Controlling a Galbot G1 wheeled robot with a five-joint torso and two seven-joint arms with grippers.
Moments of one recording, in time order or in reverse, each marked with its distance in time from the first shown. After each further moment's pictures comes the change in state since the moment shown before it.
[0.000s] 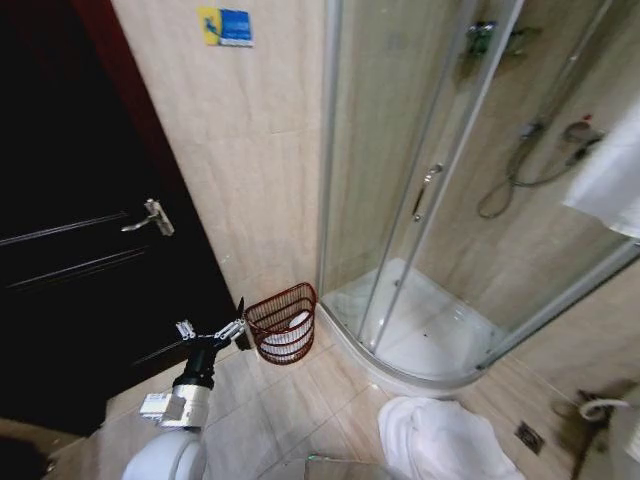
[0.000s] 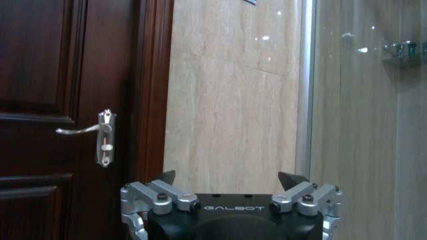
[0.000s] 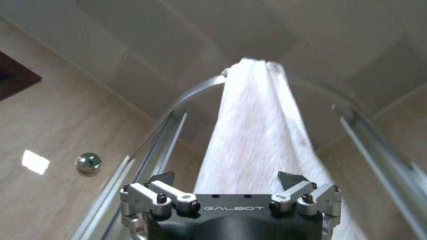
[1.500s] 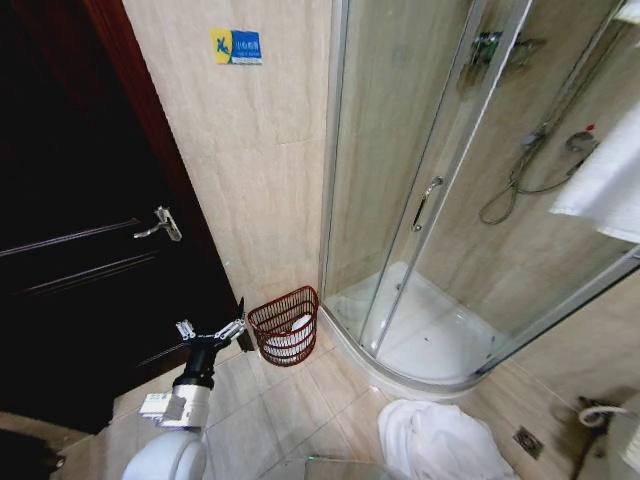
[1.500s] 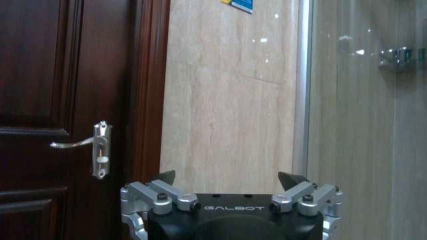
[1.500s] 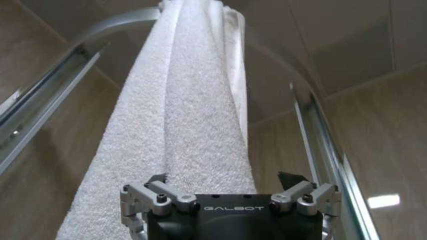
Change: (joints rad) left arm 0.000 0.000 0.000 0.000 0.000 0.000 0.000; right arm 0.522 -0.414 -0.354 -0.341 0.113 -0.364 0.210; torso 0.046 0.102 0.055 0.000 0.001
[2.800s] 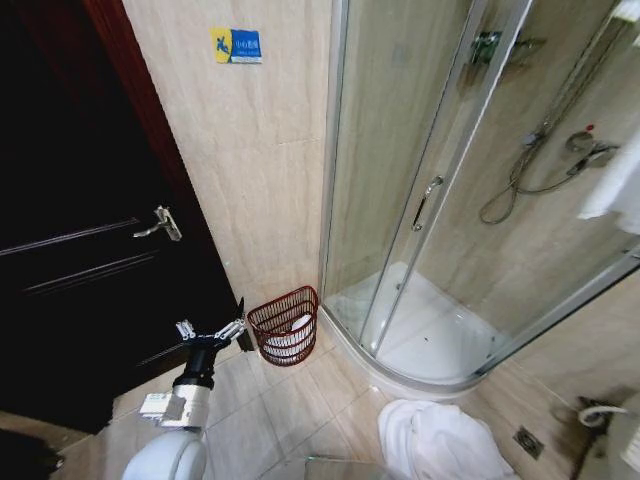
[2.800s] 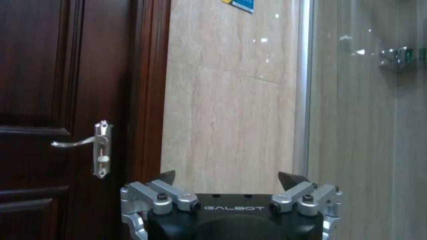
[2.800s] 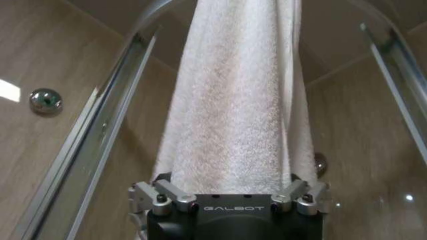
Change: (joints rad) left arm 0.000 0.000 0.000 0.000 0.000 0.000 0.000; right arm -0.018 -0.043 -0.059 0.055 0.218 -0.041 -0.093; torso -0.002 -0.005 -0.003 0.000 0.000
